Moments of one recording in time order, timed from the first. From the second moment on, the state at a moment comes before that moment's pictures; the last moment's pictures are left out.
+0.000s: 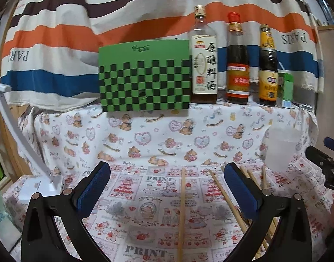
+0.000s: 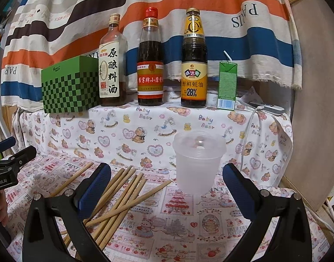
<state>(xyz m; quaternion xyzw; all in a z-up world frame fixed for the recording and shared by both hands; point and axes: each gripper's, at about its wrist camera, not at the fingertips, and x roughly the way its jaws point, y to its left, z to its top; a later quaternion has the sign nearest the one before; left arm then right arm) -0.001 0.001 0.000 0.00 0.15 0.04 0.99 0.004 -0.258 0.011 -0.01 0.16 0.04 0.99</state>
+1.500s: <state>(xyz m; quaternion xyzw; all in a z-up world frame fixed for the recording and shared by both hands) -0.005 -0.003 0.001 0.00 0.15 0.02 0.99 0.001 -0.263 0.012 -0.01 0.16 0.02 0.99</state>
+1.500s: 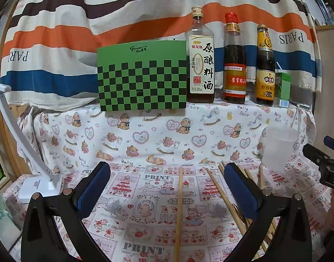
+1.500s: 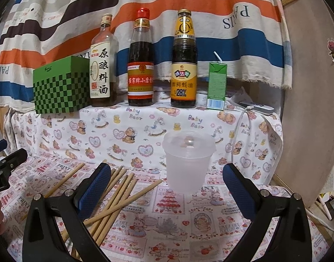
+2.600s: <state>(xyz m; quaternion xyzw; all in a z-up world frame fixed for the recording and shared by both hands) -0.006 0.006 0.005 0.00 0.14 0.03 0.99 -0.015 -0.273 0.024 0.00 0.09 -0.06 0.99</state>
